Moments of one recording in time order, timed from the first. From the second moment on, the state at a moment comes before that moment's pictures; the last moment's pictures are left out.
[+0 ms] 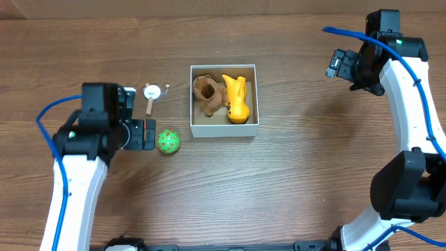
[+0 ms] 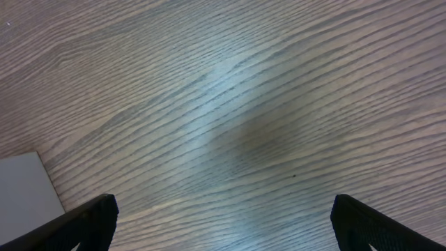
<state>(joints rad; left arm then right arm) -0.01 1.27 1.13 -1.00 -0.02 0.05 -0.10 1.86 1.72 -1.08 0.03 0.31</state>
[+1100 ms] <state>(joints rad) -0.01 1.80 1.13 -0.73 -0.09 0.16 -0.10 1.86 1.72 -1.08 0.03 0.31</state>
